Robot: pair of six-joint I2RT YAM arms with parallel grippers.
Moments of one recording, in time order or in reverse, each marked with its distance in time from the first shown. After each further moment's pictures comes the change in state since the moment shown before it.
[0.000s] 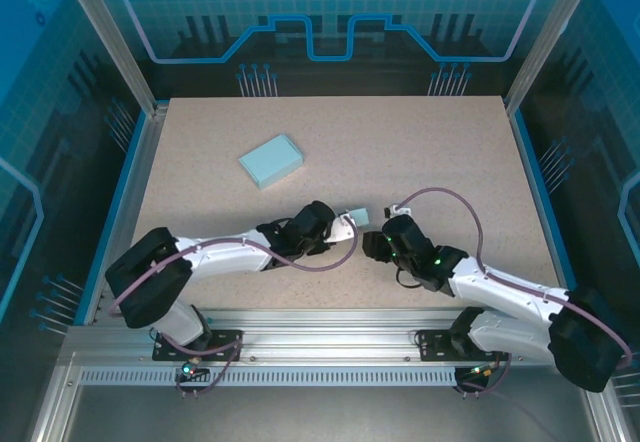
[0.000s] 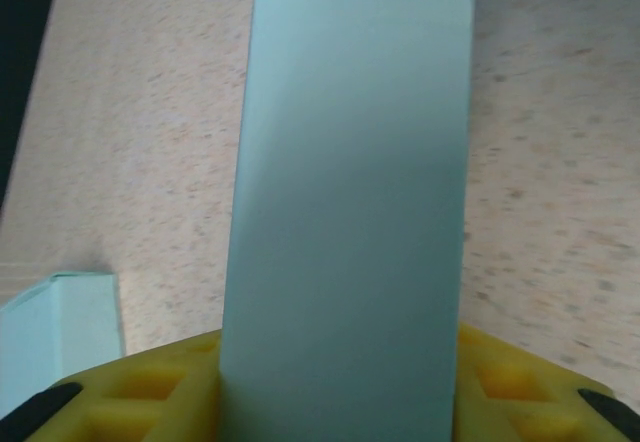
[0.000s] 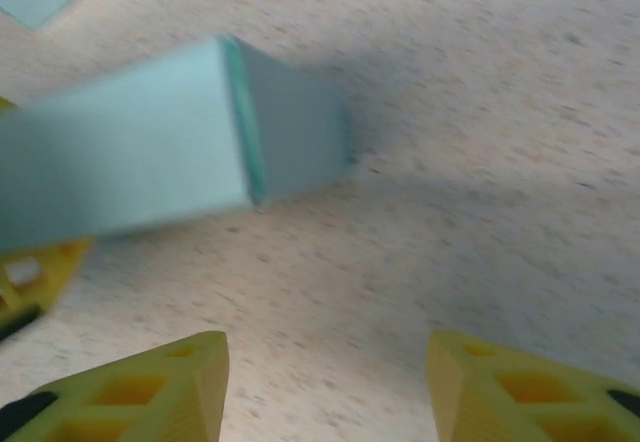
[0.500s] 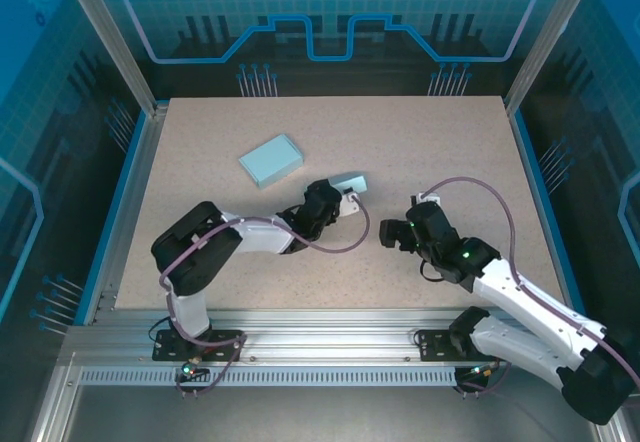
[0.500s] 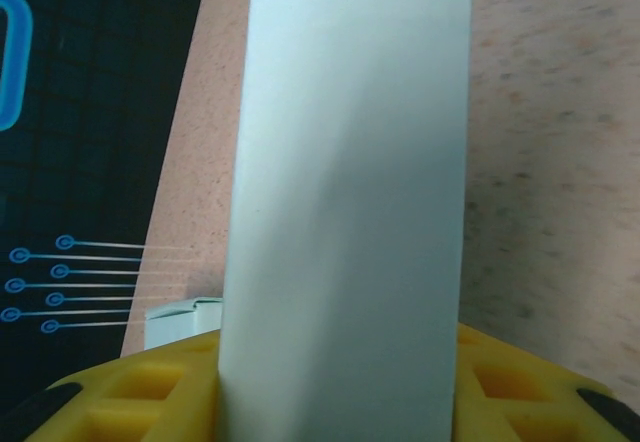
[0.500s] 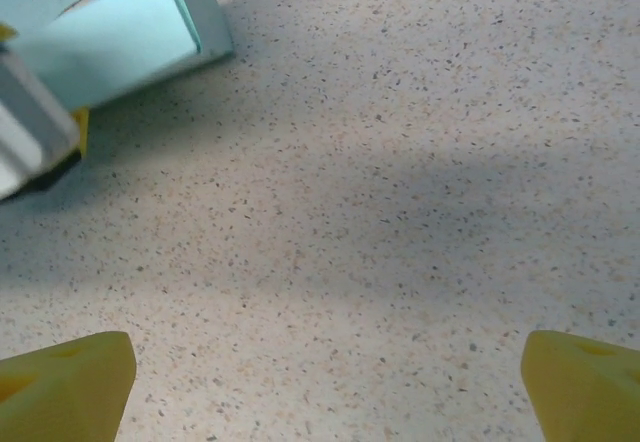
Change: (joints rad) left arm 0.108 0.289 0.129 0.325 -0.182 0.193; right arm -0.118 -0.175 0.132 -0.326 0.078 -0.095
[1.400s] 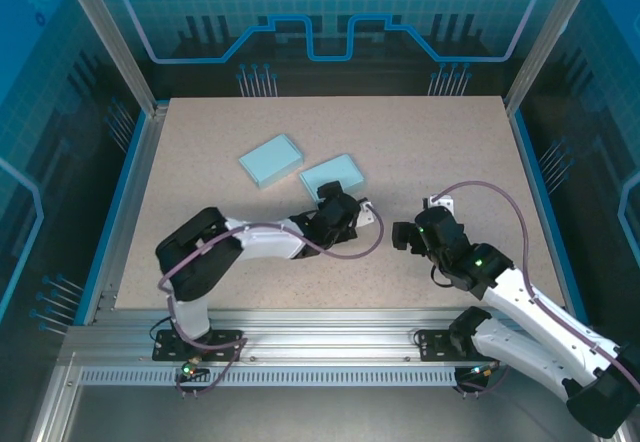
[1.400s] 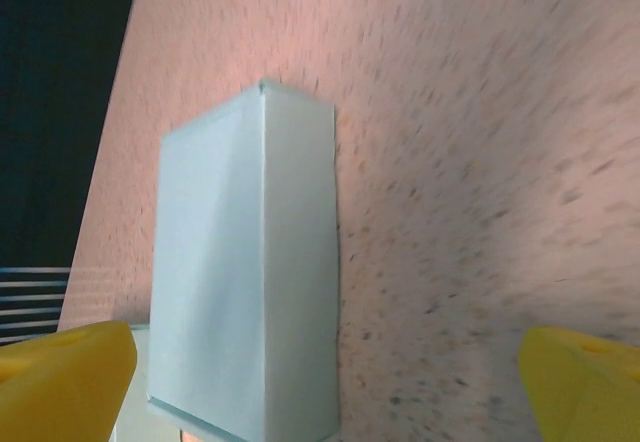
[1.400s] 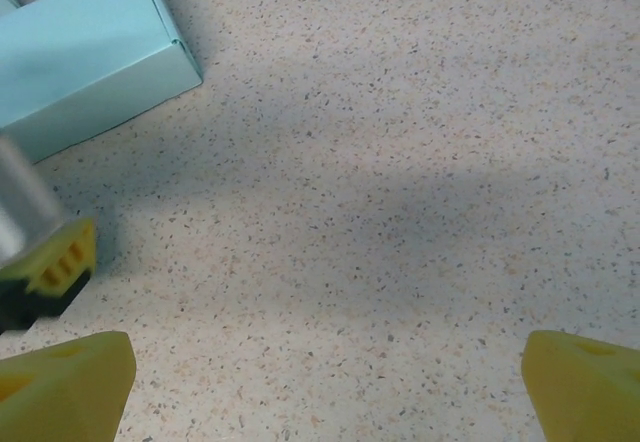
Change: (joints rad) left arm -0.134 -0.062 0.063 -0.228 0.031 -0.190; right arm -0.005 -0.095 0.008 -0.100 0.108 -0.035
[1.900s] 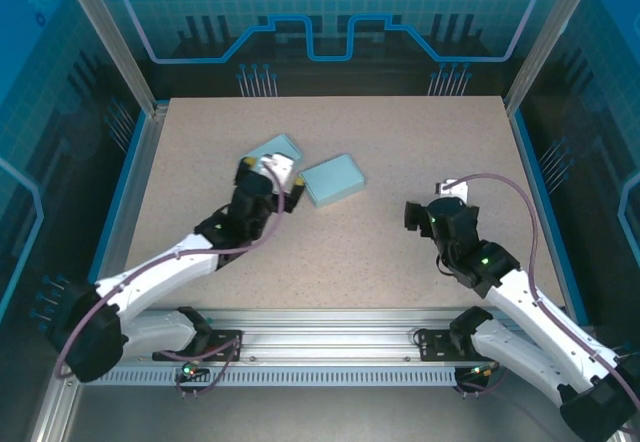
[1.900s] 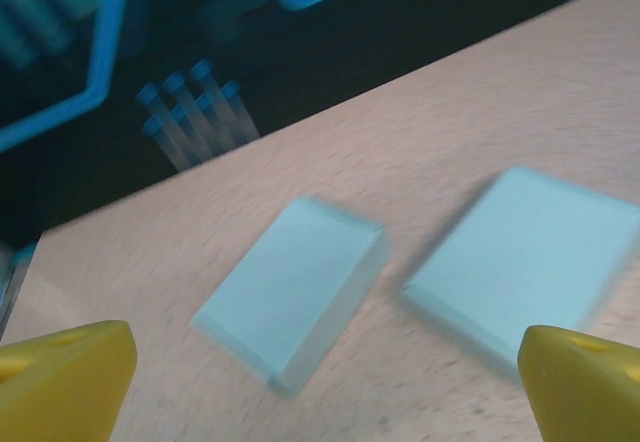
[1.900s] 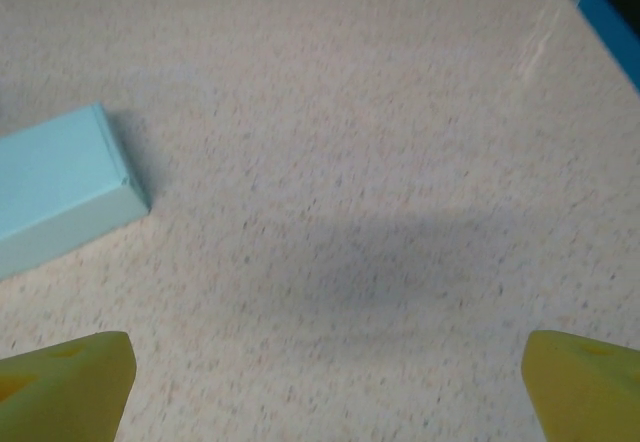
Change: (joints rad) left arm 0.294 -0.667 -0.293 -0.050 -0.029 -0.508; right arm -0.104 -0.014 0.004 0.185 0.134 -0.182
